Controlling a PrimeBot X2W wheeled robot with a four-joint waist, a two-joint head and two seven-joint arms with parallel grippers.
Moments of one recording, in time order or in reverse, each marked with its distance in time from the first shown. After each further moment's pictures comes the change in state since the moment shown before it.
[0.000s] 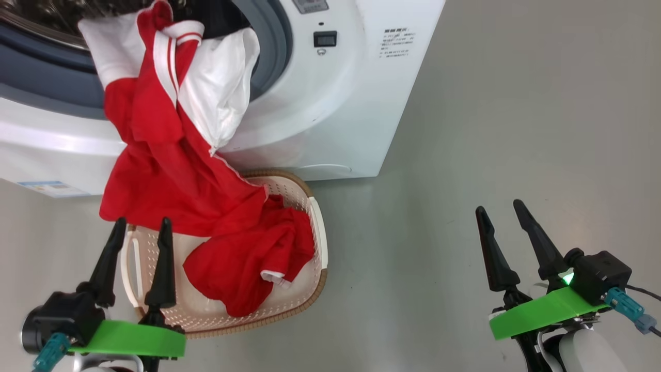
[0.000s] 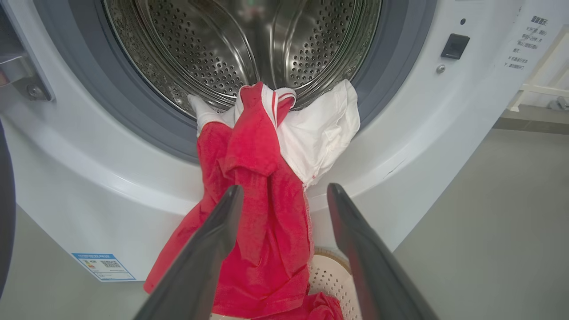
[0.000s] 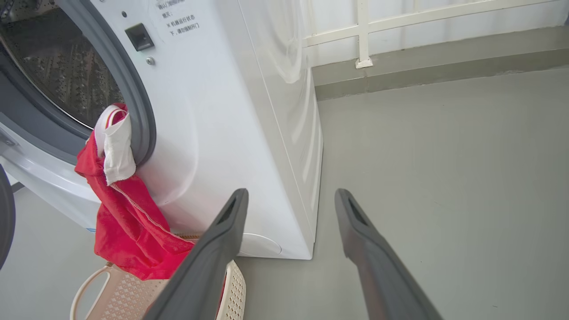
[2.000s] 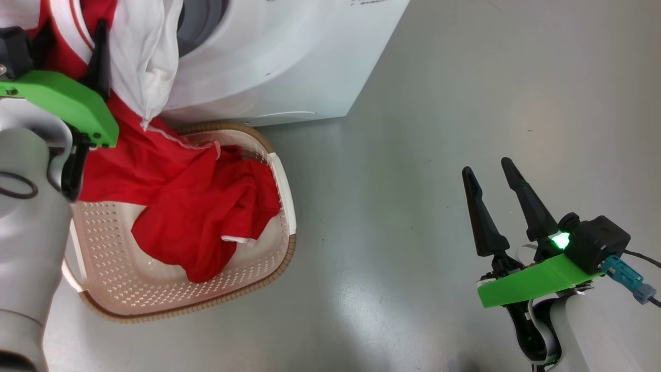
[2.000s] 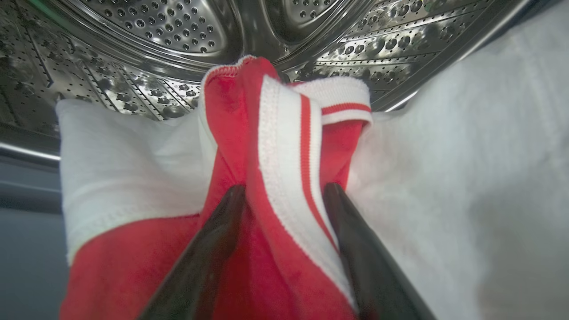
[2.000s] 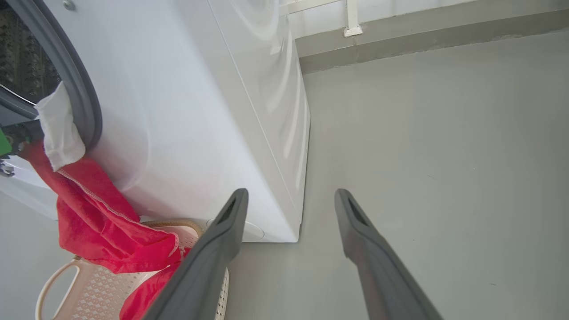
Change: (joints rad) left arm -0.992 0.205 -0.459 0.950 -0.281 0.000 0.000; right arm -0.106 0.000 0.045 -0.028 0.020 0.000 0.000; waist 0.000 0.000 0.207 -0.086
